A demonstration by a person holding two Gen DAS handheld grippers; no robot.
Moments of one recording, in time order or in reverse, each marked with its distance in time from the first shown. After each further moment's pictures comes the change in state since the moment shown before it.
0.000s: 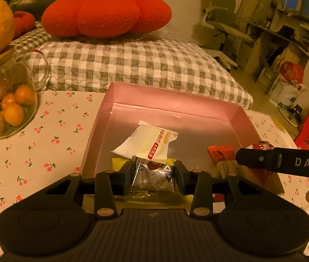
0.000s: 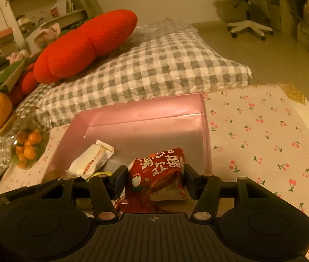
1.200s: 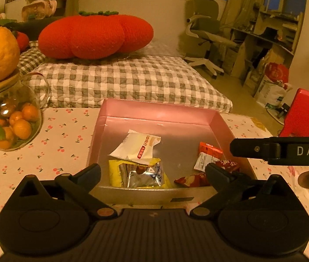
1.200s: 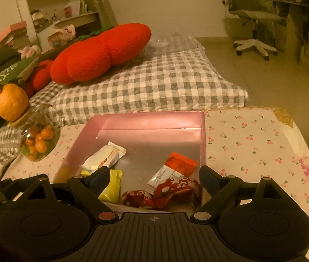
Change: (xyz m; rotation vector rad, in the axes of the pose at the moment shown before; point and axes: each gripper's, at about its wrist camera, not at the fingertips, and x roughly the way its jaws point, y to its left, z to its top) left arm -0.043 -0.014 -0.006 0.066 -0.065 -0.036; right arm -0.053 0.019 0.001 -0.114 -0.053 -0.022
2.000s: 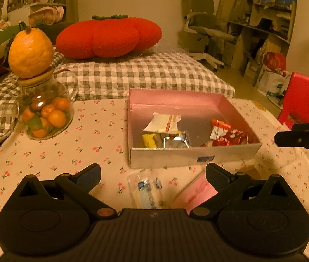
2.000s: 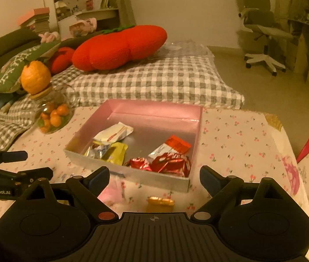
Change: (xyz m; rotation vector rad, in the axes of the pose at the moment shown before) left arm -0.049 0.032 -0.033 0.071 0.011 0.029; right arm -0.054 -0.002 -0.037 -0.122 -0.007 0.032
